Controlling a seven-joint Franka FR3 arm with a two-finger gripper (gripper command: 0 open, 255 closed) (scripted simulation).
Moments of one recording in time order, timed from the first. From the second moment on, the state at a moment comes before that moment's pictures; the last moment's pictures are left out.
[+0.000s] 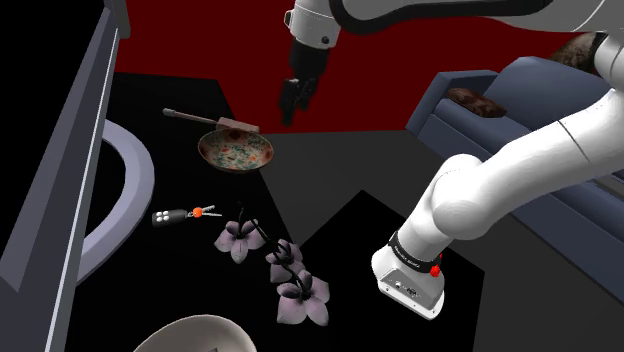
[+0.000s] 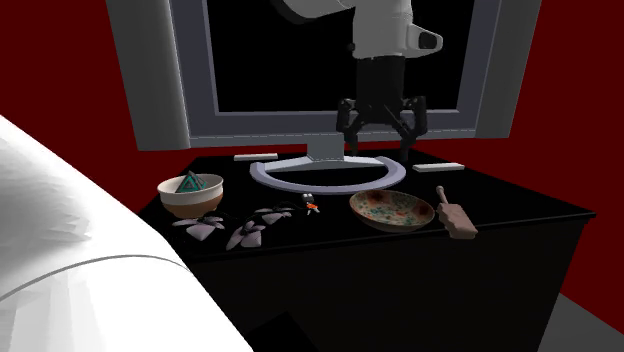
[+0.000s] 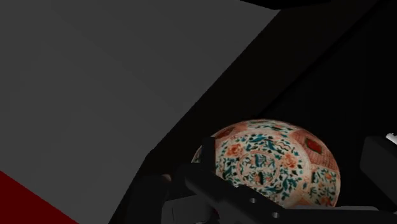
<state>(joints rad) 0.14 -0.50 0.19 -2.35 0.06 1.88 0.00</state>
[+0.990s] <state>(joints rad) 0.28 -0.12 0.37 -2.27 0.02 2.21 -0.05</state>
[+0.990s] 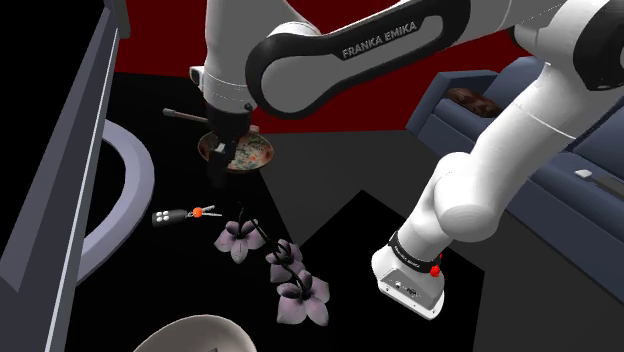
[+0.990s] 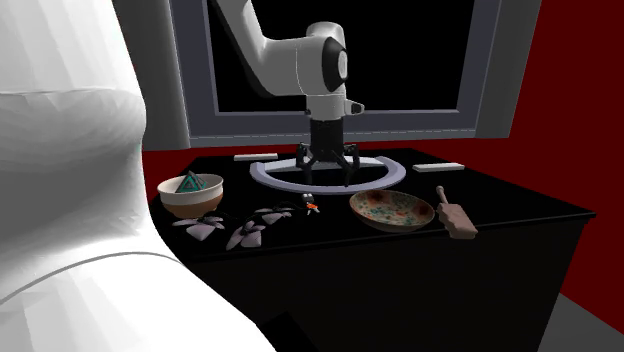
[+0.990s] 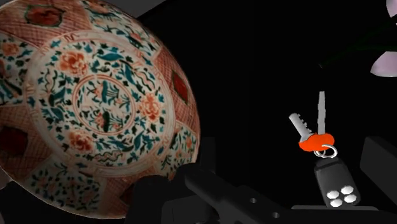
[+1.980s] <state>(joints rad) 0.33 0.12 0.42 -2.21 -0.10 2.39 -0.01</state>
